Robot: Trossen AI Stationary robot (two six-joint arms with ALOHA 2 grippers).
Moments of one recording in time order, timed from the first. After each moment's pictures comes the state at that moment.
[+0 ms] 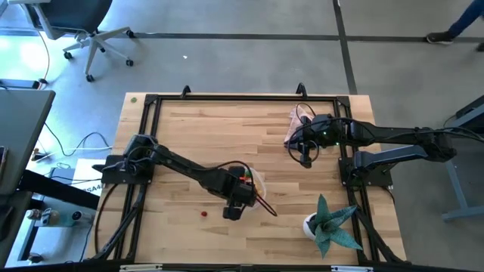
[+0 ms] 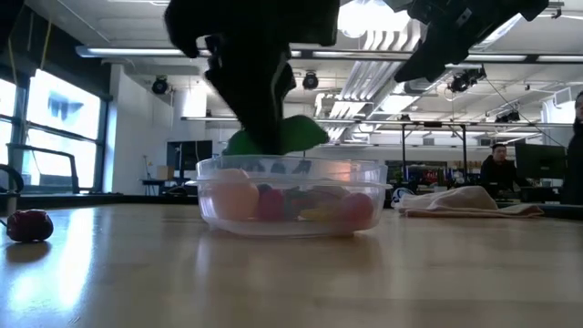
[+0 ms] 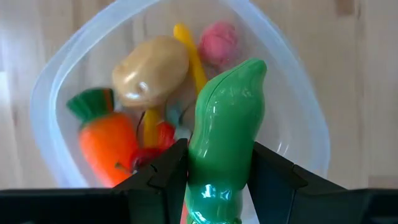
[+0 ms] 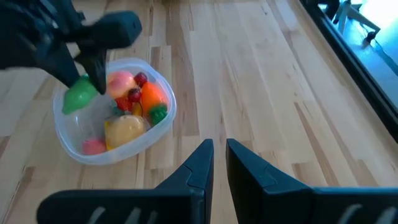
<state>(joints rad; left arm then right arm) -0.20 2.02 1.58 -0.84 -0.19 -0.18 -0.16 0.96 0.76 -0.40 -0.07 -0.05</state>
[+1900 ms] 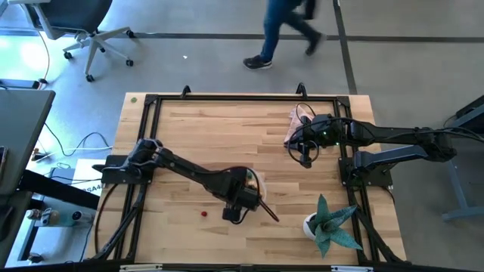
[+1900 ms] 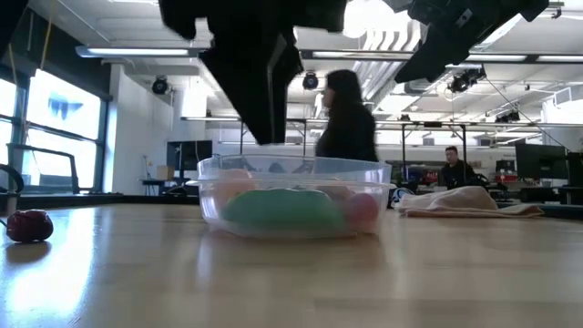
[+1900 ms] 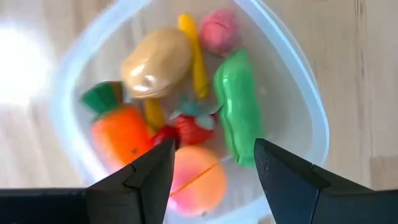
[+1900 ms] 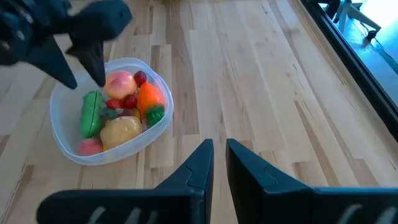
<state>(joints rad) -0.22 2.09 1.72 -1.01 -0.22 -0.14 -0.16 0.96 0.76 -0.40 -0.07 -0.05</state>
